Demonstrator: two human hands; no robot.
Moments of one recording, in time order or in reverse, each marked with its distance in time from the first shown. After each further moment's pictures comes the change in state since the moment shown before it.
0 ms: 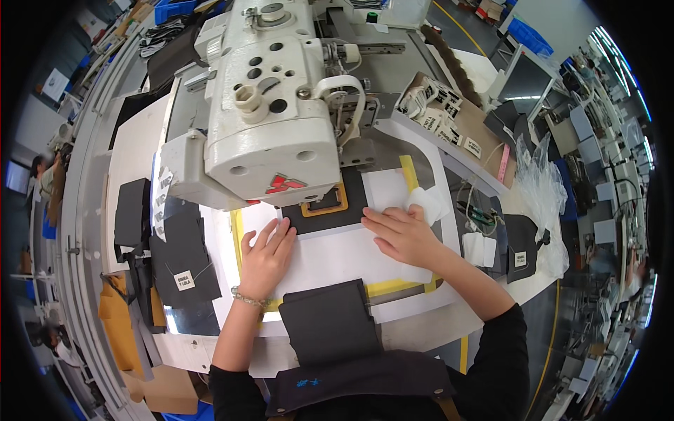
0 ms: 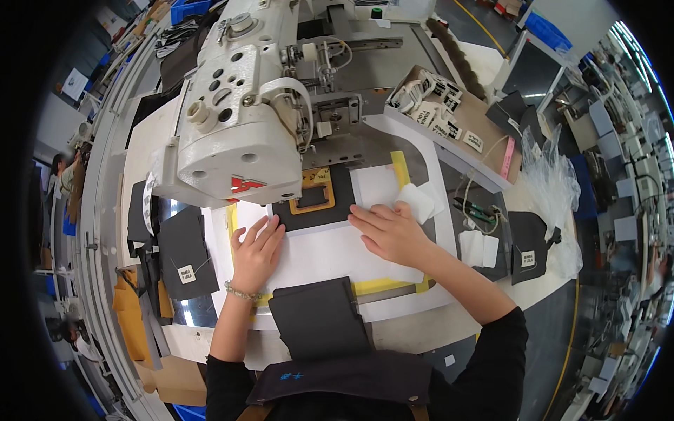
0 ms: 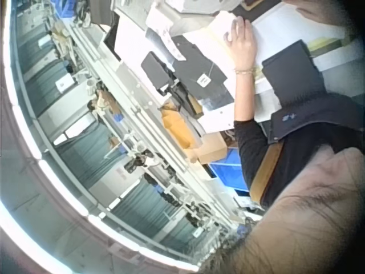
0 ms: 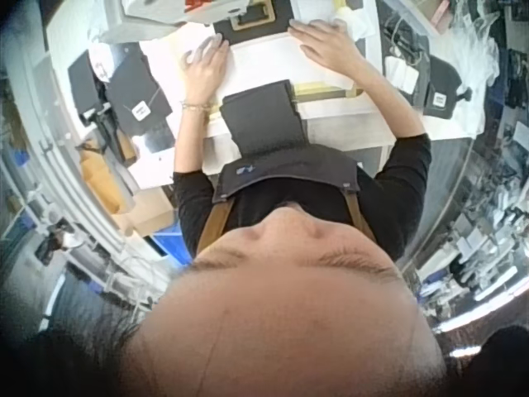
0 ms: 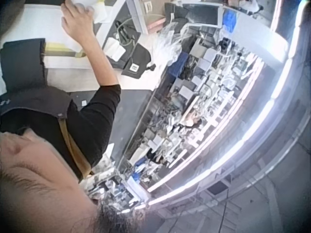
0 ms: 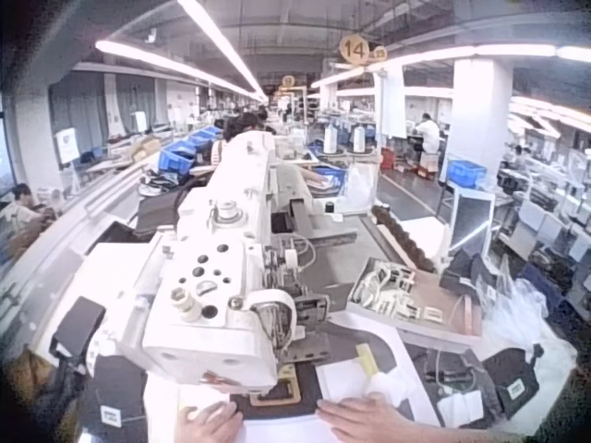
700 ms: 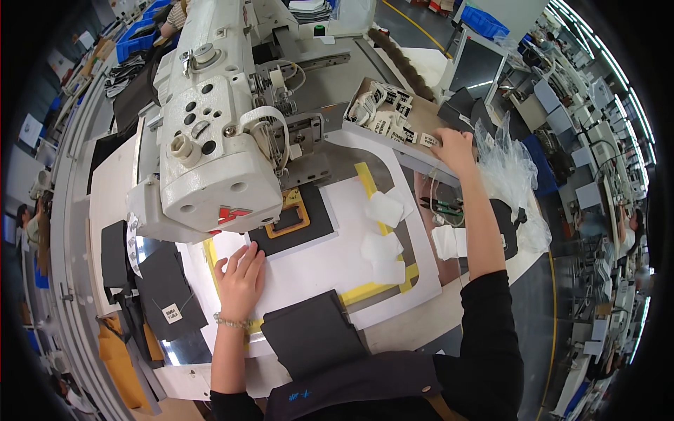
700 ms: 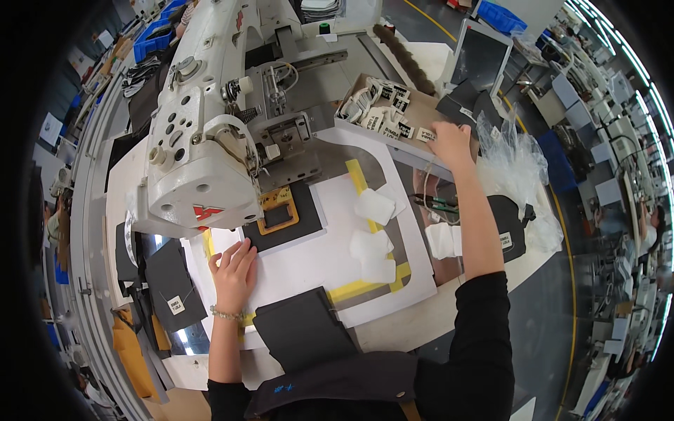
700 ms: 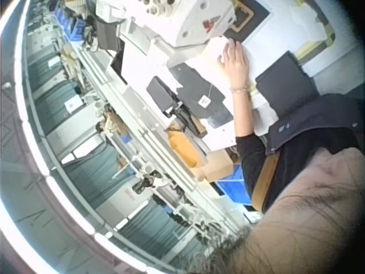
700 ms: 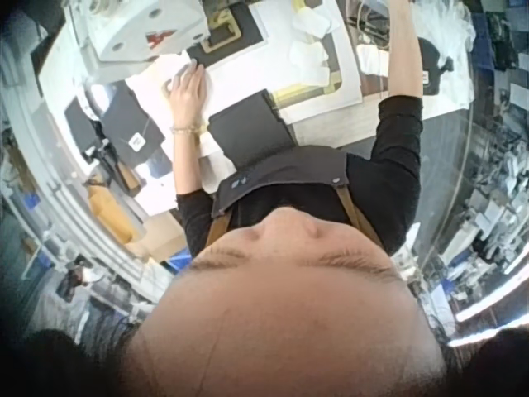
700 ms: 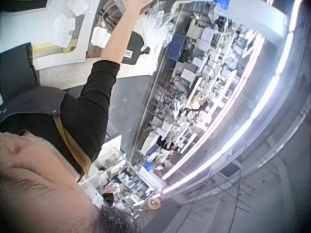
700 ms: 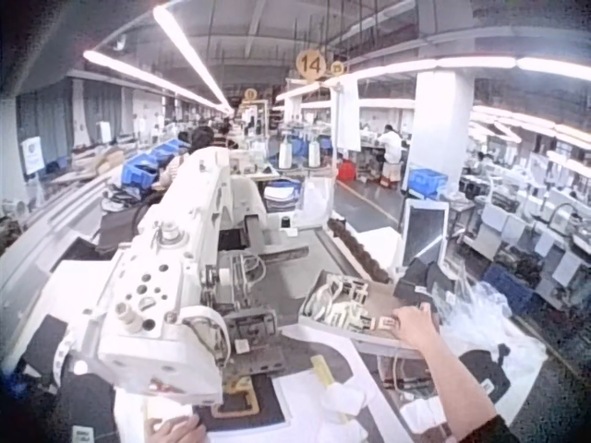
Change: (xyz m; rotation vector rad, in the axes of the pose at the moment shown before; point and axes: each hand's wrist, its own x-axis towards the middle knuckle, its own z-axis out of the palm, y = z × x) left_hand -0.002 -0.004 0.005 -0.070 -0.004 0.001; right_hand -0.033 0.195 -0.068 -0.252 -0.017 0.897
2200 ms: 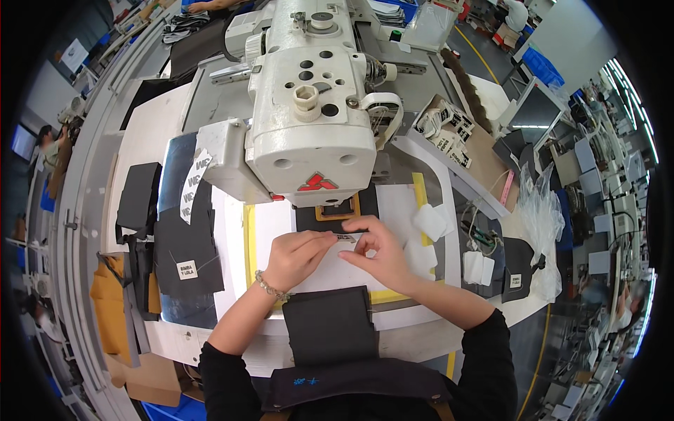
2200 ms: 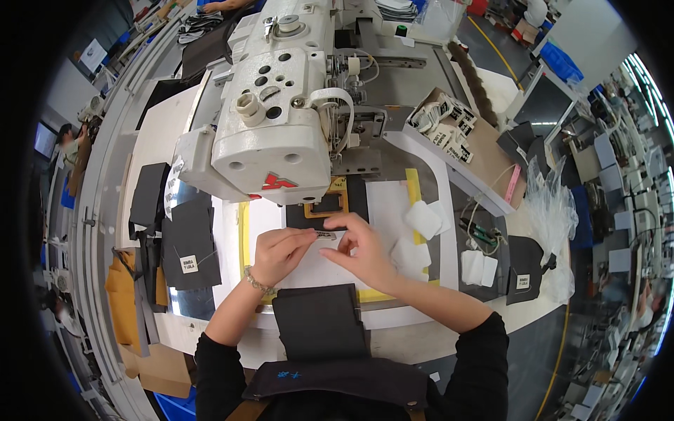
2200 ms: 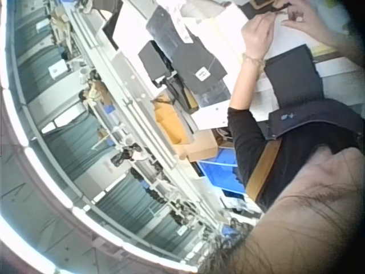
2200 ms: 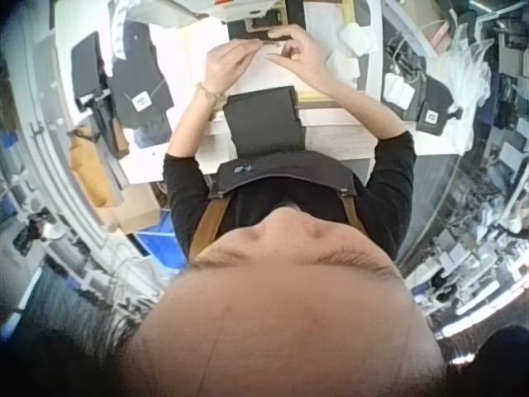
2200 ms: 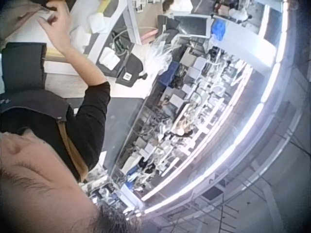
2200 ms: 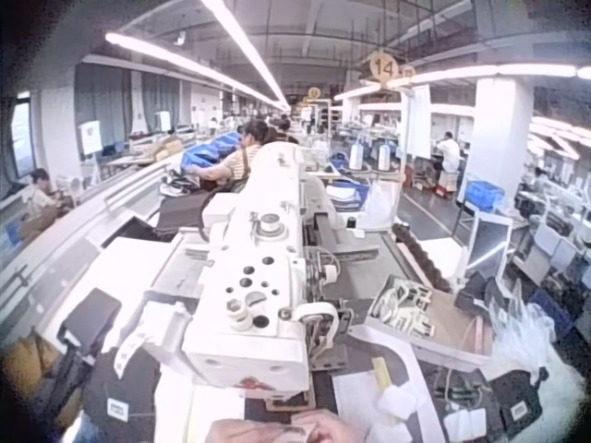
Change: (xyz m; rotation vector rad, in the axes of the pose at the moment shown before) left_hand 0.040 0.022 -0.014 -0.629 0.263 0.077; right_hand -0.154 -0.235 0.009 1.400 -0.382 -0.366
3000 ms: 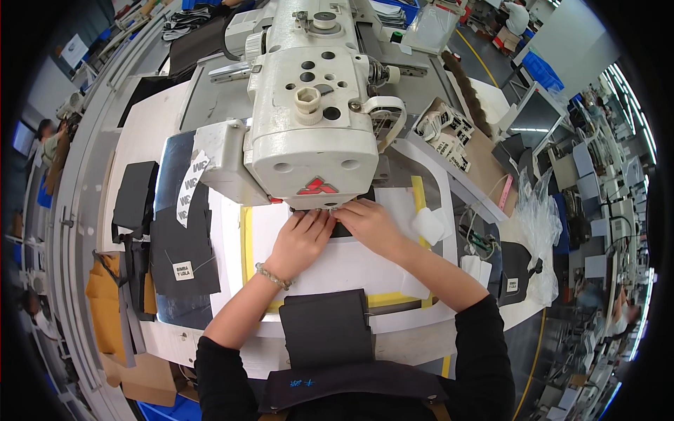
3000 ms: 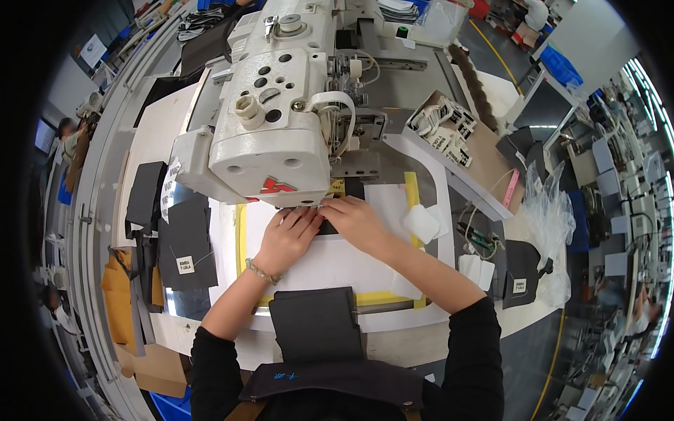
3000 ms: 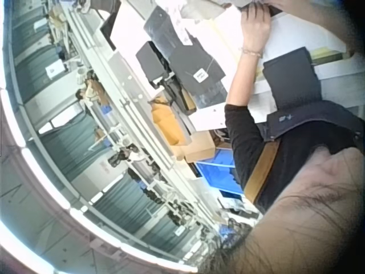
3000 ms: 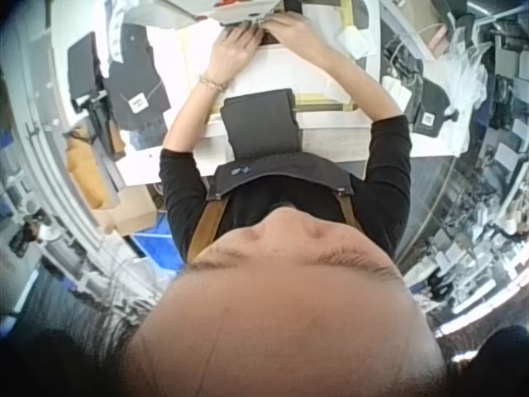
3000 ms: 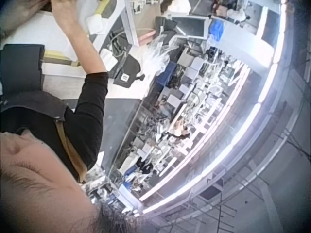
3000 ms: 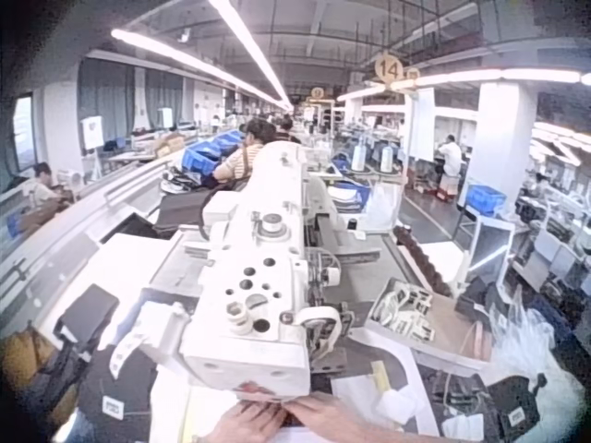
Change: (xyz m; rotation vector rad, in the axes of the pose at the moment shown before) left_hand -0.001 -0.028 0.025 0.634 -0.198 0.203; right_hand 0.058 0.049 -0.020 -0.868 -0.115 -0.557
